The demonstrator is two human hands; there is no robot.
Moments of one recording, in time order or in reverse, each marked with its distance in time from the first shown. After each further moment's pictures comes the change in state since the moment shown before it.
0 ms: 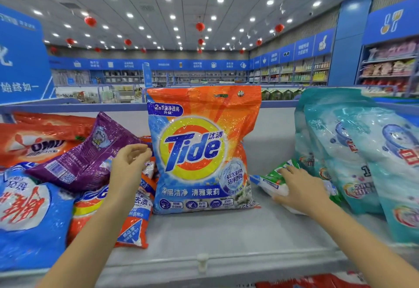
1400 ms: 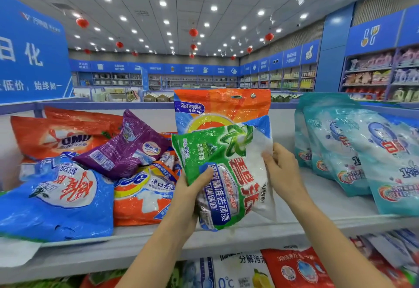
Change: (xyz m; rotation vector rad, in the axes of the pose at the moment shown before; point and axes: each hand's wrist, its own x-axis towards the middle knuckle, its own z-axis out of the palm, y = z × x) left_hand -0.109 0.030 0.001 -0.626 -0.424 -0.334; right_hand -0.065 -0.118 -0.093 1.118 0.398 0.048
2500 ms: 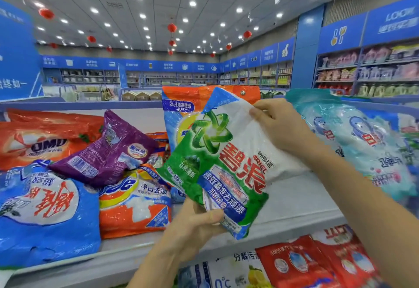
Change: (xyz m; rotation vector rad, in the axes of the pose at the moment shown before) left_hand -0.005 -0.024 -0.028 -0.042 -0.443 -0.239; right_hand 0.047 -0.080 -0.028 -0.370 -0.101 -0.296
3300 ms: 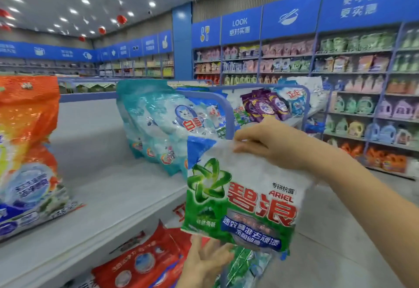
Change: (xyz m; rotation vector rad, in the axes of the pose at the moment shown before) left_hand 0.081 -0.246 0.233 -0.323 -0.202 -0.436; right_hand -0.167 0.121 -0.252 -0.491 -0.387 0.108
